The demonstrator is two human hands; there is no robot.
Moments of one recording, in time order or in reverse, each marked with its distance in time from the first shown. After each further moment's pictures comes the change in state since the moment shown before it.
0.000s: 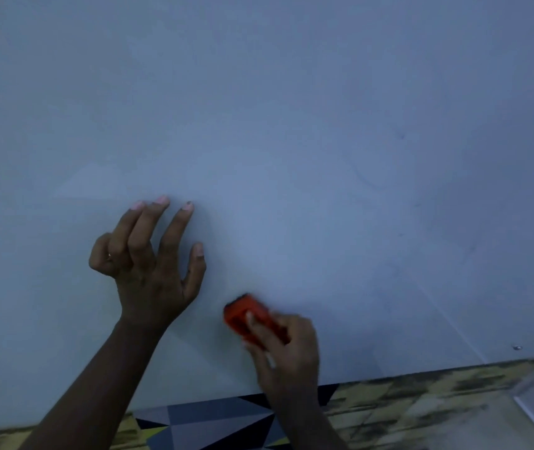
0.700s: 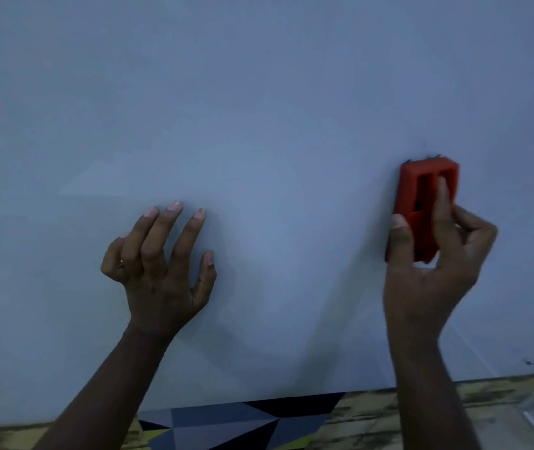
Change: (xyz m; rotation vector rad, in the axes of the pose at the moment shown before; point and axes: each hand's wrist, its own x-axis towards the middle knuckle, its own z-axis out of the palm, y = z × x) left_hand -0.005 -0.001 0.001 0.052 0.006 0.029; right_hand 0.158 0.038 -0.102 0.056 0.465 0.198
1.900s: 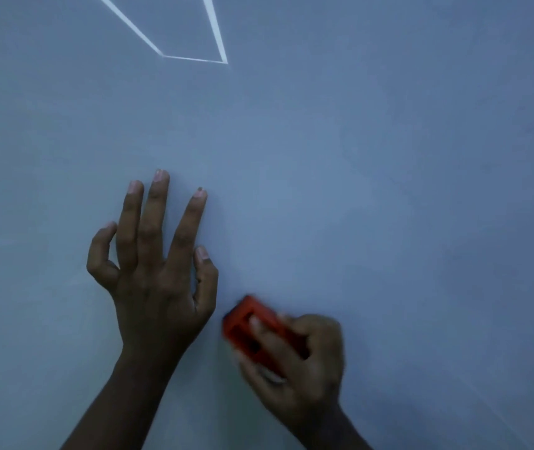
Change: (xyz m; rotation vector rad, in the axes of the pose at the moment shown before) left_hand 0.149 0.000 0.002 -0.013 -0.016 -0.048; right_hand -0.037 -0.062 0.073 0.037 -0.026 -0.513
